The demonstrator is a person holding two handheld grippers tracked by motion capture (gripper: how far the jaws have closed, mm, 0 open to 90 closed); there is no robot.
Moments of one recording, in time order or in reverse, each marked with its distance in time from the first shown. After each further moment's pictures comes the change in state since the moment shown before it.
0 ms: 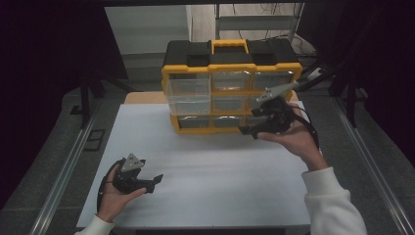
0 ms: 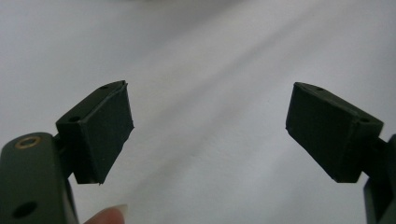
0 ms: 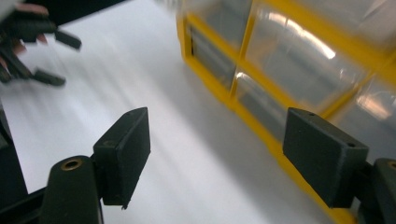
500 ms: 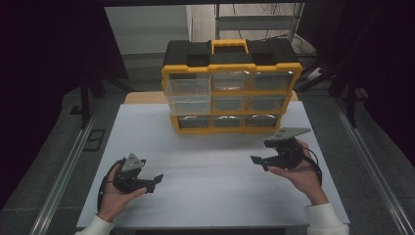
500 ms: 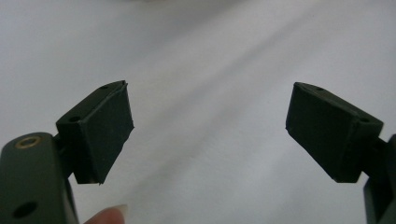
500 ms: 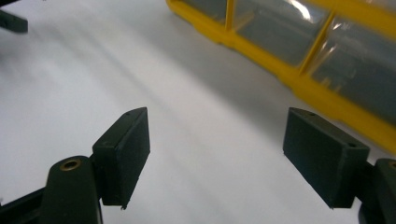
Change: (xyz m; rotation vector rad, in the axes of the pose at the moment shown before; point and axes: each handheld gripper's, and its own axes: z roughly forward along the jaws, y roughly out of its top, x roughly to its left) left arm 0.000 0.001 0.000 -0.002 -0.001 -0.002; right arm 0.009 -0.114 0.024 -0.041 -0.042 0.106
